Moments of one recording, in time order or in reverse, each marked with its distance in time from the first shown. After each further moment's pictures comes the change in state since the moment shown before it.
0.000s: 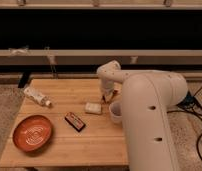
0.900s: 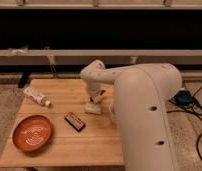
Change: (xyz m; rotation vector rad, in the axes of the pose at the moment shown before) arm -0.101 -0.020 -0.030 0.009 -0.007 -0.171
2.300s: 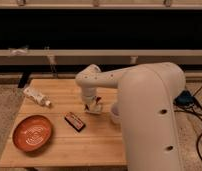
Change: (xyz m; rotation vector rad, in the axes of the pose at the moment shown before) arm -0.047 0.025 -0.007 -0.034 -0.073 -0.007
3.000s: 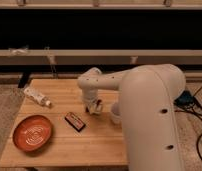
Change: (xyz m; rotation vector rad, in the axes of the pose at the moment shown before) arm -0.005 0.010 0.012 -0.015 -0.028 0.018
